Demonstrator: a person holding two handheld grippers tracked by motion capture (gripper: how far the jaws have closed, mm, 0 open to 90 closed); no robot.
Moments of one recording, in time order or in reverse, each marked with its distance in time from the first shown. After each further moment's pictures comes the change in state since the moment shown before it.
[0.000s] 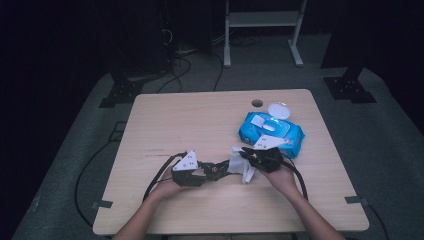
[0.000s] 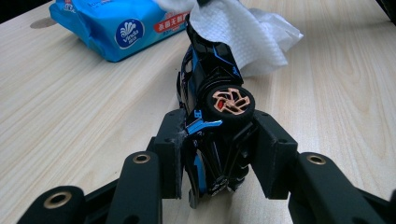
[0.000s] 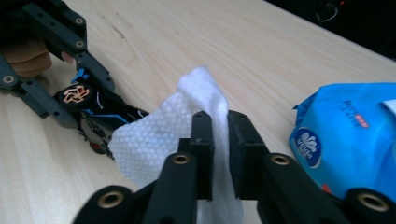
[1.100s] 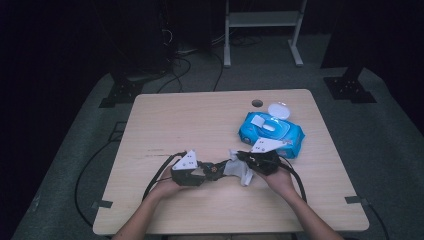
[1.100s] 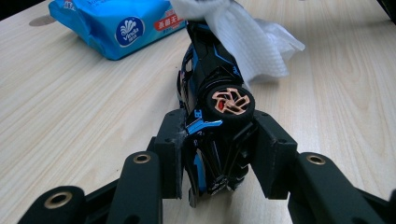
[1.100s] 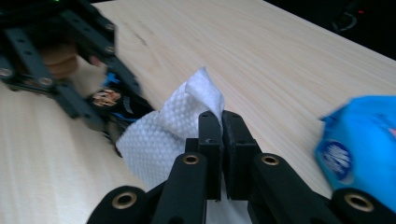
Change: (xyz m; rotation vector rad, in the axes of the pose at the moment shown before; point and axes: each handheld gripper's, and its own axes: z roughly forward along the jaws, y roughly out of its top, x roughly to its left) left arm 0.002 0.000 -0.003 0.016 -0.011 0.003; right arm 0.007 -0.002 0.003 -0.016 0.064 -0.009
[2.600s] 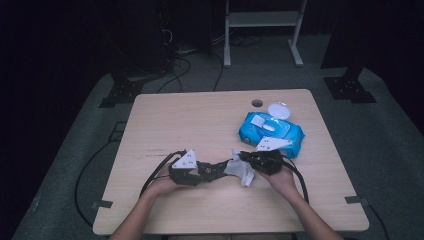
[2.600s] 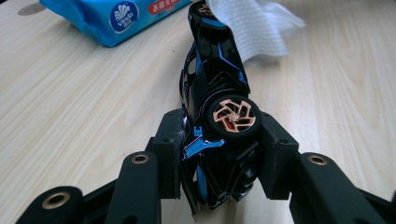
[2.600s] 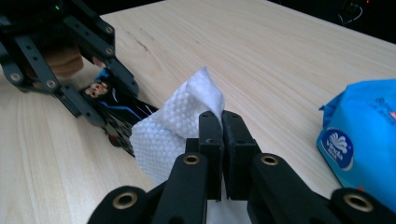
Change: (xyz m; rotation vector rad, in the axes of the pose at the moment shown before) left arm 0.005 0.003 -0.008 0.077 -0.027 0.042; right arm -0.007 -0.006 -0.005 -0.011 0.039 0.075
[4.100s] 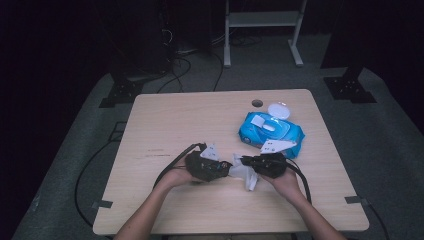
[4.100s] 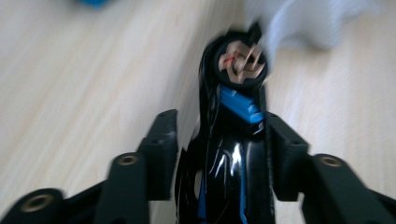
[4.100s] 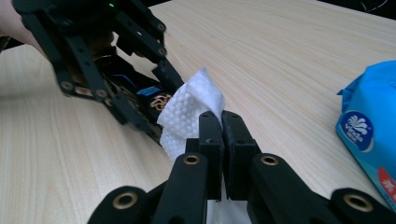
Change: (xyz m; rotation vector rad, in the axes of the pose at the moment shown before) left arm 0.002 0.052 0.043 0.375 0.038 -0.052; right arm 0.001 -0.007 -0.009 0.004 0.071 0.038
